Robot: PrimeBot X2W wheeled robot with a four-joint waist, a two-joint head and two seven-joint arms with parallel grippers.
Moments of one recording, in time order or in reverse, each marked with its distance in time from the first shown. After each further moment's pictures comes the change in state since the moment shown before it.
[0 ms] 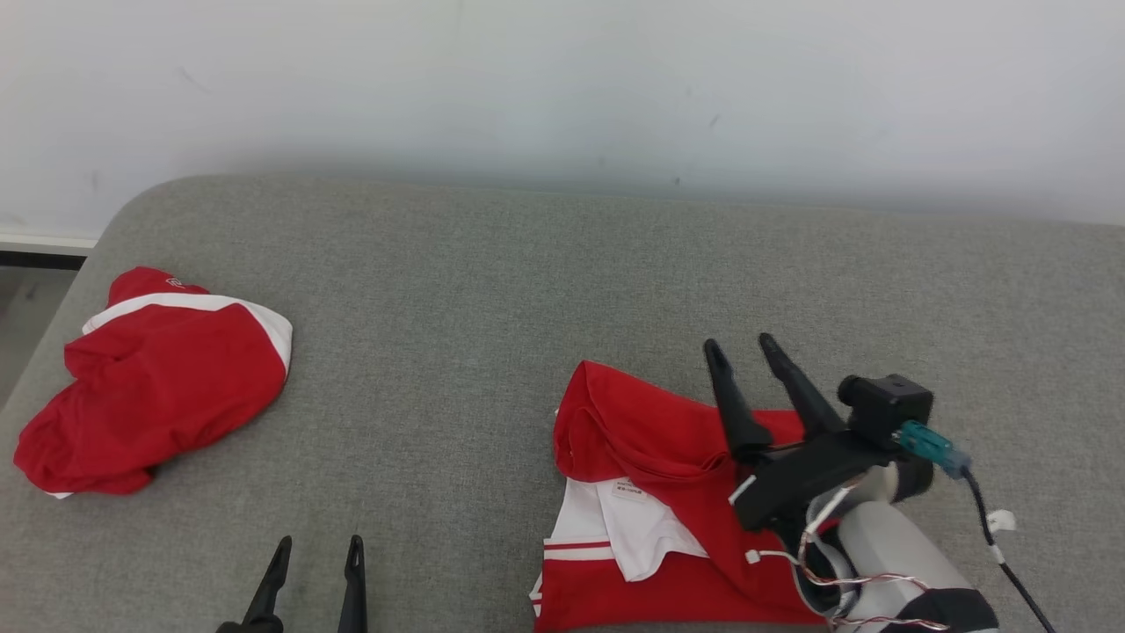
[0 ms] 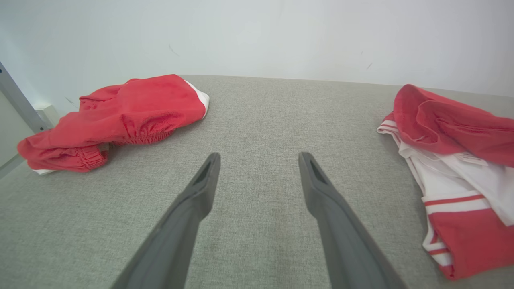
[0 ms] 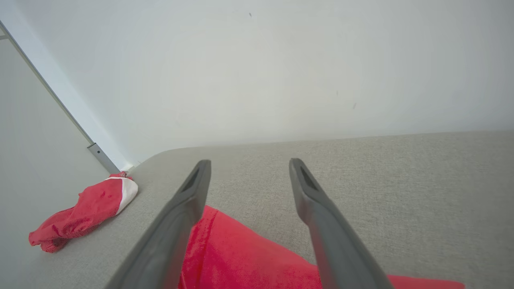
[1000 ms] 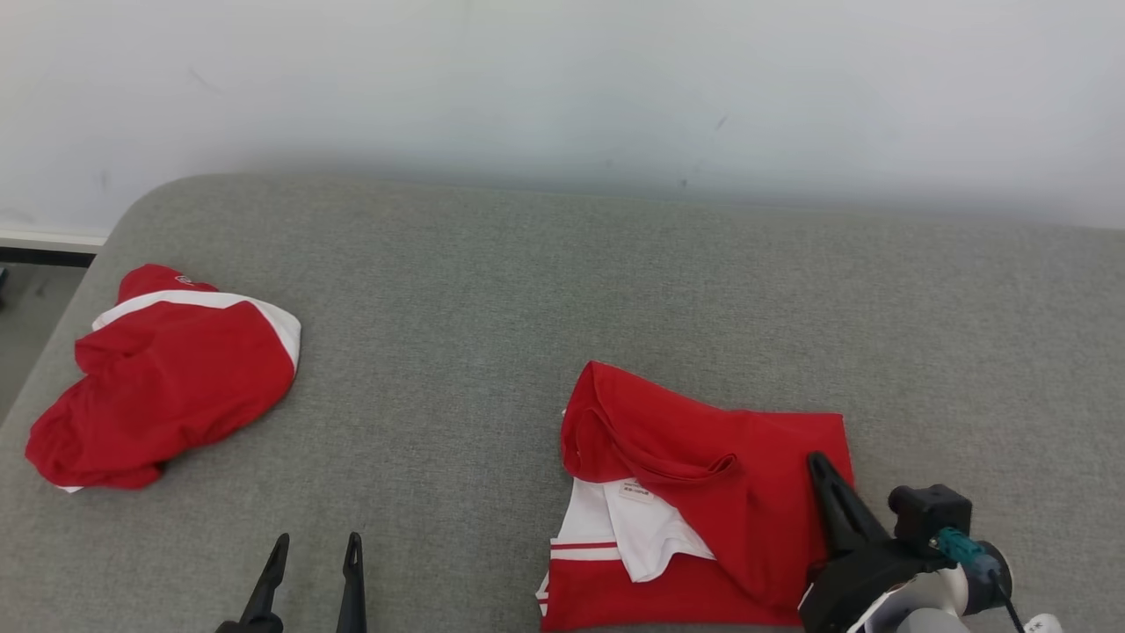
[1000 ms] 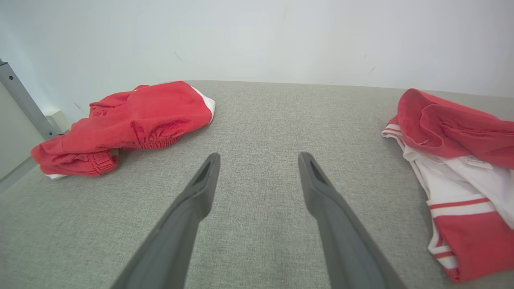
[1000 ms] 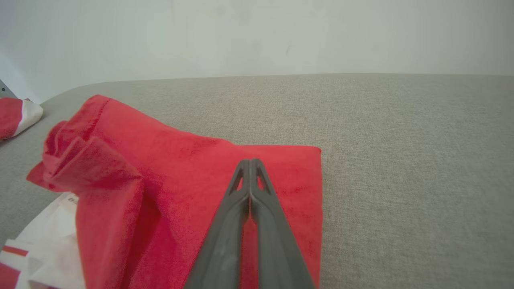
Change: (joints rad) left arm 0.003 0.000 0.004 -0.016 0.014 0.007 0.000; right arm 0.212 -0.039 -0.205 0.031 -0.248 0.000 -0.022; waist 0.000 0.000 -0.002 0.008
